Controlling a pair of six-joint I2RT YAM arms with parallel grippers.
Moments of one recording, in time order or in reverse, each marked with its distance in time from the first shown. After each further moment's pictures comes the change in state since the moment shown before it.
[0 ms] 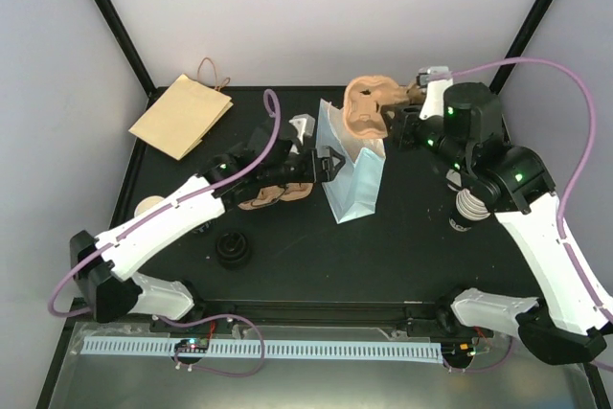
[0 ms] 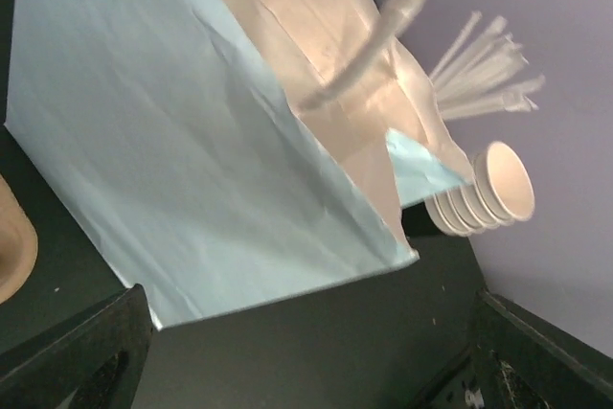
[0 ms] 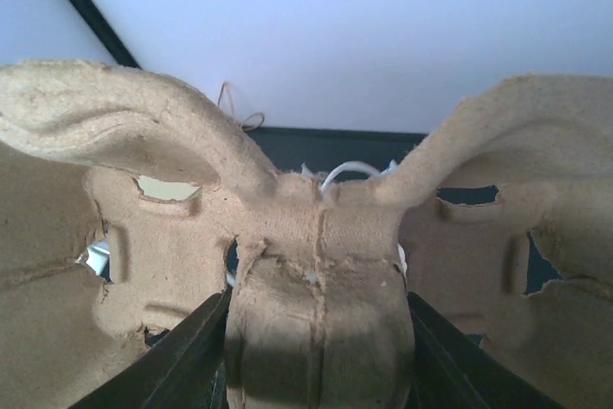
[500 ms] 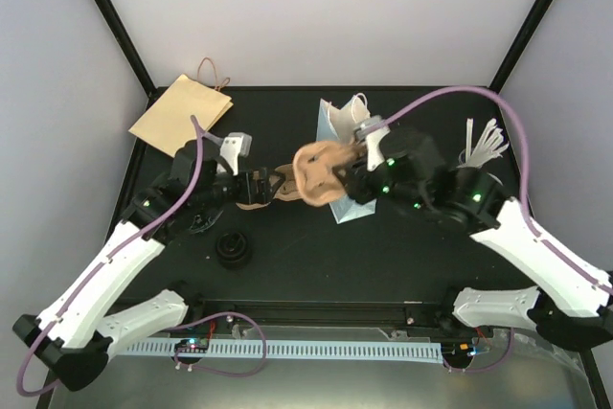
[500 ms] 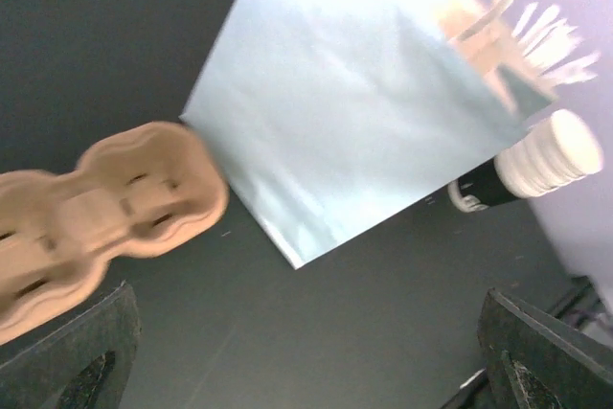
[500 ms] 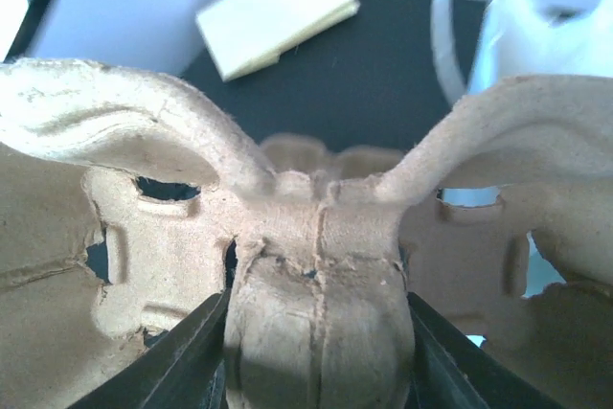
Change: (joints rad) left arm 0.239 -0.422 -0.223 -0.227 0.048 0.241; right arm 0.418 0.003 -0.196 -0.024 0.082 0.089
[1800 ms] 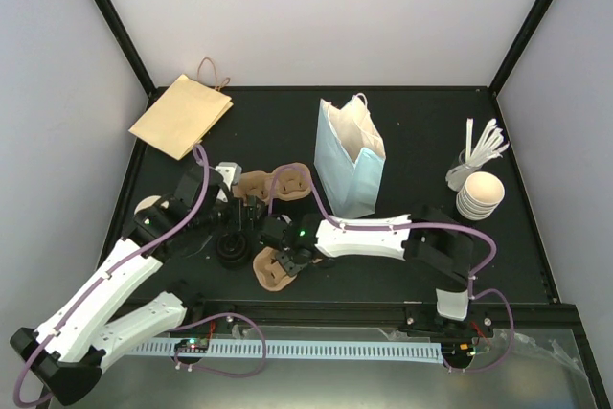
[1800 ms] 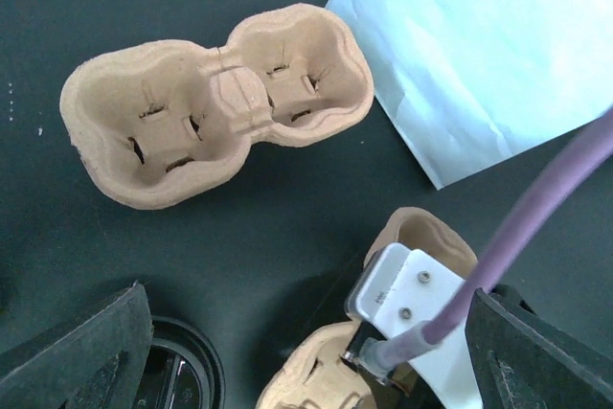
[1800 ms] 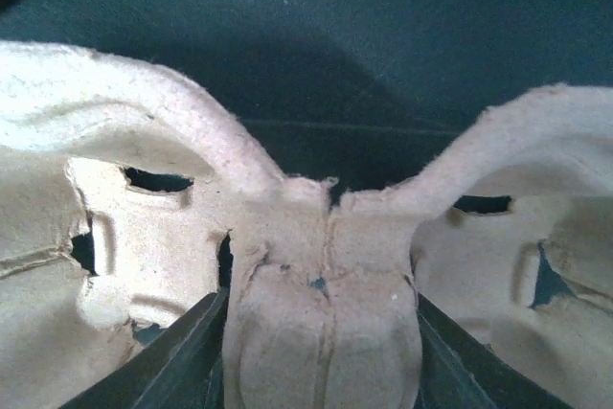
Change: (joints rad) left arm -0.019 -0.090 -0.172 -0.115 -0.152 0.018; right arm 0.231 0.720 -0.182 0.189 -0.020 0.095
